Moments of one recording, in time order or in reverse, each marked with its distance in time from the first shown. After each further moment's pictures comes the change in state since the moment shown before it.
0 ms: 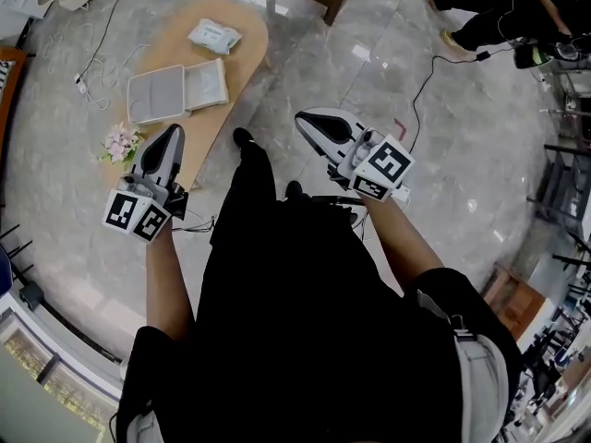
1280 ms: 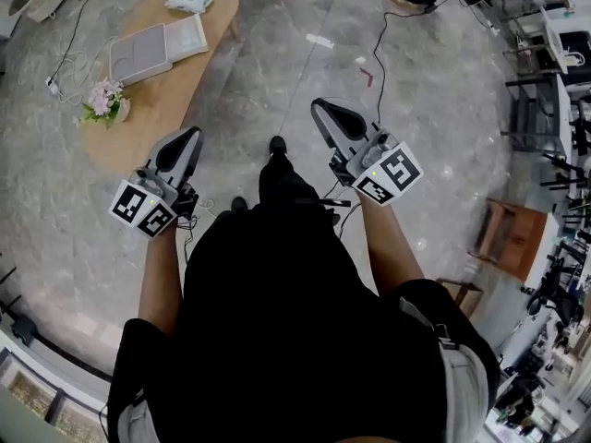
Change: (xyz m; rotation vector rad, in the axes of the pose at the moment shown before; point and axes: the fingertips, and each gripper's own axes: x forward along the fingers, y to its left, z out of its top) left arm -0.243 -0.131 -0.099 -0.109 -0.034 -0.372; right arm -0.101 0.284 -0.039 -0.156 -0.104 -0.324
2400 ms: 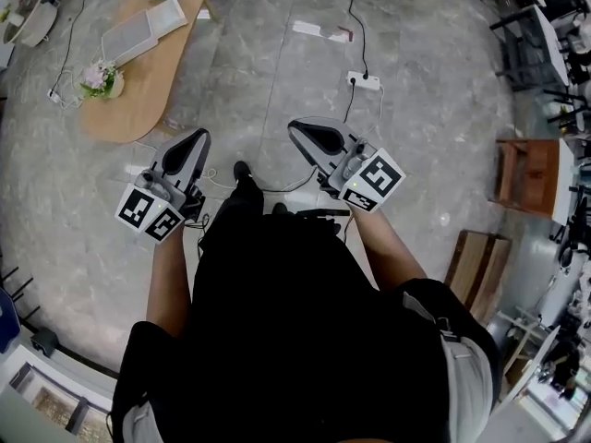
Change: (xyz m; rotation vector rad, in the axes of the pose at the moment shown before) left arm -0.131 -0.228 -0.066 0.076 0.058 -0.139; right arm -0.195 0.235 -0.046 0.060 -0.009 -0.023
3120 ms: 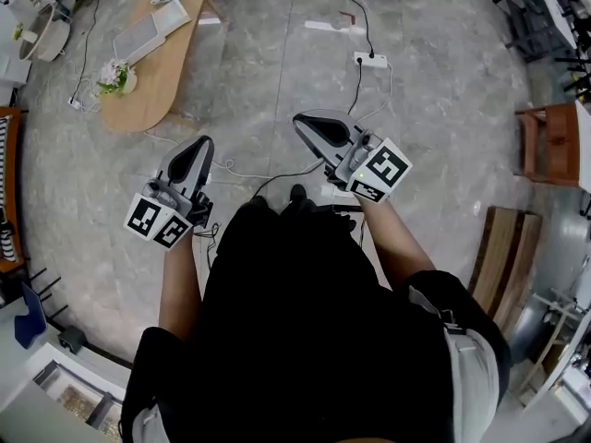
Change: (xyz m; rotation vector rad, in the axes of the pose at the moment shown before) left arm -0.064 -0.125 -0.020 0.069 0.046 -0.002; right arm -0.099 0.088 0.000 0.005 -0.102 -0.014
